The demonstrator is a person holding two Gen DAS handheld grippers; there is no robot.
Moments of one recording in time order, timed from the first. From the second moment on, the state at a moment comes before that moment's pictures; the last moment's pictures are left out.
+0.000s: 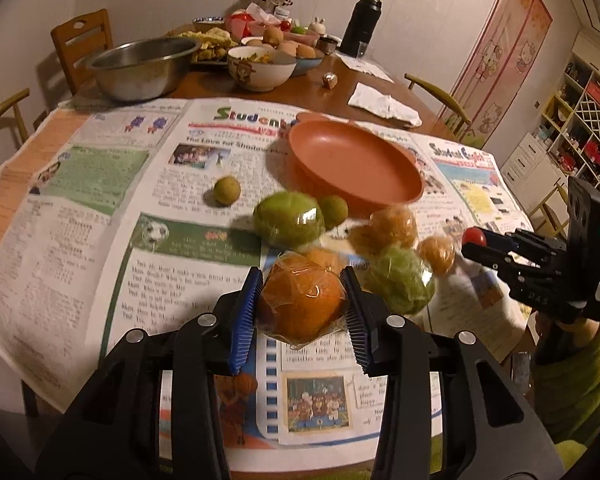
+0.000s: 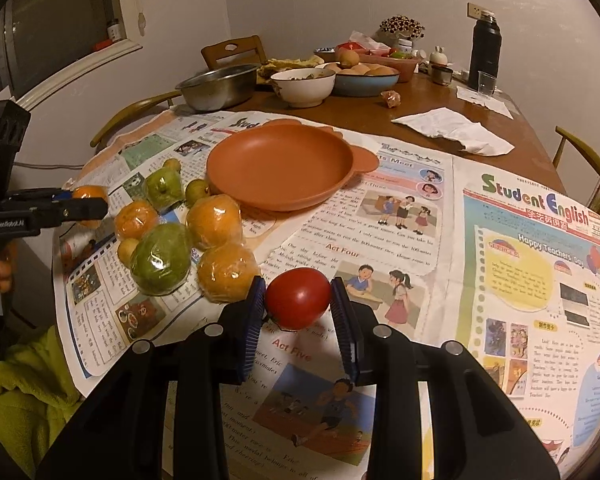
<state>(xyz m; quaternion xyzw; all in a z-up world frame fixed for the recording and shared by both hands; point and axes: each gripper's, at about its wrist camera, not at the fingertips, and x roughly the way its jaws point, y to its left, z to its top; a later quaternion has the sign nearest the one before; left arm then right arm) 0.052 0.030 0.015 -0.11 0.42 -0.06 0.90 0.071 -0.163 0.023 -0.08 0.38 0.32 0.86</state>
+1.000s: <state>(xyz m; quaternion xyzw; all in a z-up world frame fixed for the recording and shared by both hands) 0.188 0.020 0.028 -0.08 0.44 -0.11 0.89 0.133 -0.115 0.055 -0.09 0.35 0.35 0.86</state>
